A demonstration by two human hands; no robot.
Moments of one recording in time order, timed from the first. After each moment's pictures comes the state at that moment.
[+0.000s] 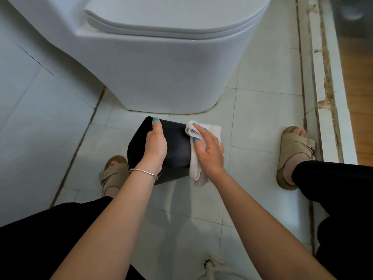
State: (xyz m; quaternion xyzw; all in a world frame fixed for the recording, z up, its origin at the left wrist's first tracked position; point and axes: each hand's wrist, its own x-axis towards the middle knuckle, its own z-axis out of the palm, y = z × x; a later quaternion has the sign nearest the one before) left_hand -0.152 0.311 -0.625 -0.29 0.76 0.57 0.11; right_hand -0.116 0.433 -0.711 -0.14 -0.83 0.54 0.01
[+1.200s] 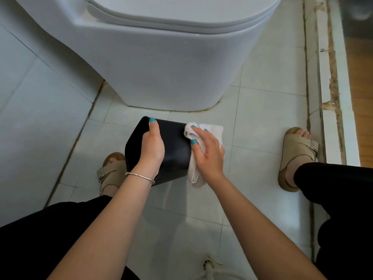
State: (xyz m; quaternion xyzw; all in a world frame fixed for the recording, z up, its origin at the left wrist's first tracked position) left_hand -0.149 0.300 -0.626 -0.29 0.77 0.56 0.09; right_hand -0.112 0.422 -0.721 -0.12 -0.85 0.52 0.03
